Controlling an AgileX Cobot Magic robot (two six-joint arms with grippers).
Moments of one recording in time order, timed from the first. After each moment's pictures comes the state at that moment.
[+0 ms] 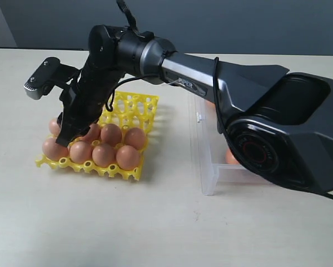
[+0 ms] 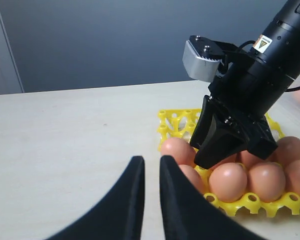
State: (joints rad) left arm -0.05 0.02 -0.01 0.11 0.21 -0.12; right arm 0.81 2.50 -2.22 0.43 0.98 -0.77
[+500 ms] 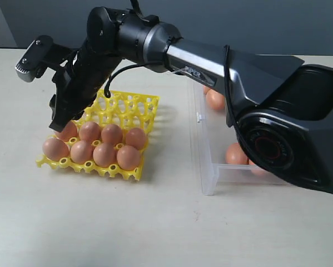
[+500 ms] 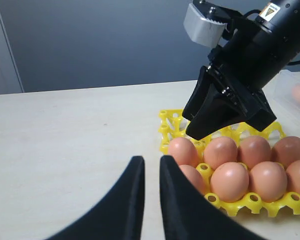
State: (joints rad) left arm -0.05 0.02 -0.01 0.11 0.21 -0.12; right arm 0.81 2.44 -2.22 0.42 0.91 -0.82
